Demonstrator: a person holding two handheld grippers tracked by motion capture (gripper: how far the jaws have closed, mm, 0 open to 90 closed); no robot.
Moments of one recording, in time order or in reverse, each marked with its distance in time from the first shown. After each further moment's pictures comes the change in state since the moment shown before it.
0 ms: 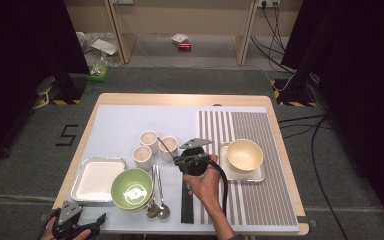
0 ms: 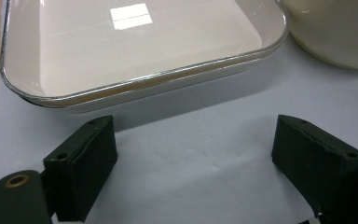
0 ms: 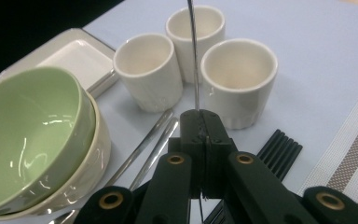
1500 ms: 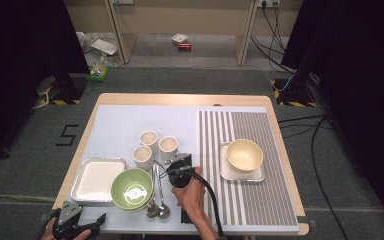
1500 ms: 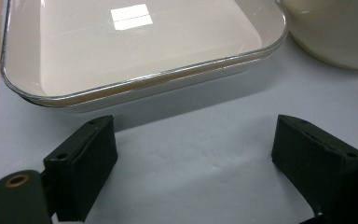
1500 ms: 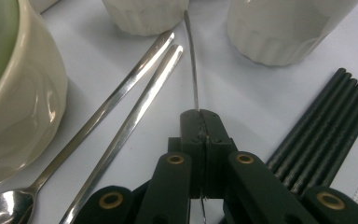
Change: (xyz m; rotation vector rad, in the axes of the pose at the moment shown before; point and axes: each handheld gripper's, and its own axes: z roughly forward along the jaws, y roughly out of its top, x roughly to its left) left arm -0.001 0.000 0.000 -0.002 0.003 -0.003; right arm 0.022 -0.036 0.064 0.210 -0.098 -0.062
